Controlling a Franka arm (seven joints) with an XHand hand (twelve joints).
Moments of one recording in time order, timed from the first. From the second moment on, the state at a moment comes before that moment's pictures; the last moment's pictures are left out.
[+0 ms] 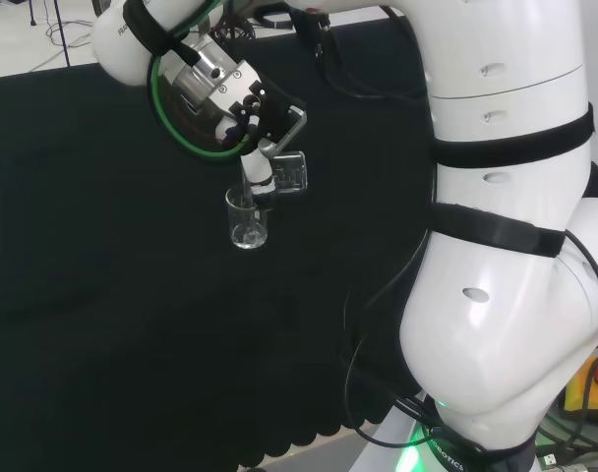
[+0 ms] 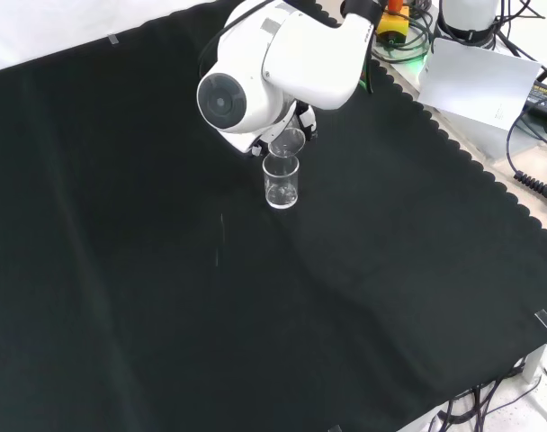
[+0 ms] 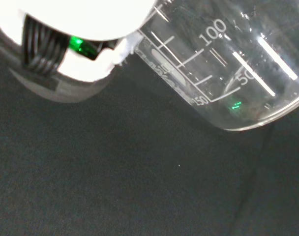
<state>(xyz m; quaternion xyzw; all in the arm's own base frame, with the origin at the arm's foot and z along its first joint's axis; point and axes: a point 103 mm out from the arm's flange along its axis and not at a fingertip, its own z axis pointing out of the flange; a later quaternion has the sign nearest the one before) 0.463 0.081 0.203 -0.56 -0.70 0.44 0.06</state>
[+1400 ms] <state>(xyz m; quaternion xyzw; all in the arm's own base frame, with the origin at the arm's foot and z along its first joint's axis) 0.466 0.083 0.206 -0.56 -0.69 0.46 0.07</state>
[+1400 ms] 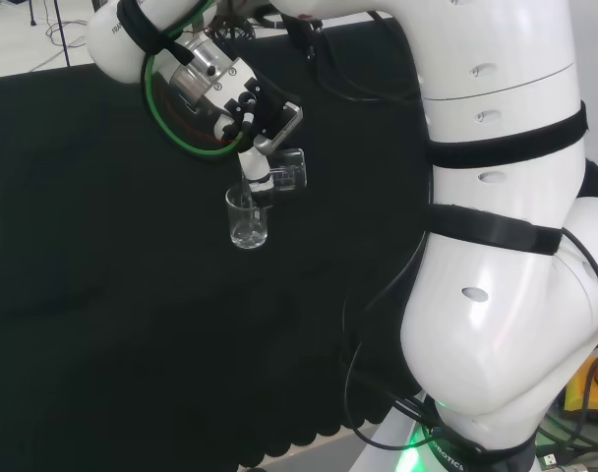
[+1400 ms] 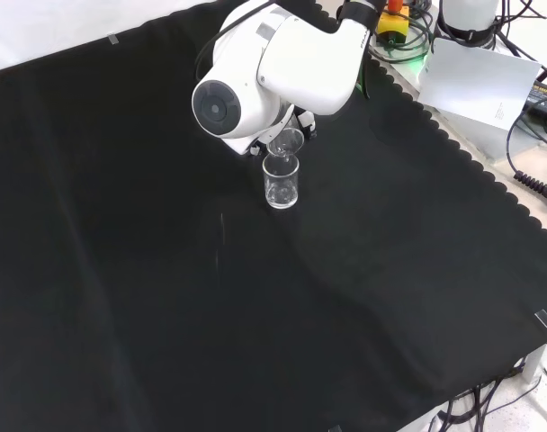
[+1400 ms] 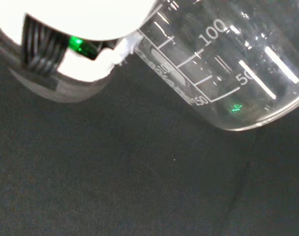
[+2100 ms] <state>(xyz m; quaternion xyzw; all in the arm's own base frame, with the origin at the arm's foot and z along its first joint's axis) 0.466 0.084 0.207 -0.56 -0.69 0.46 0.06</state>
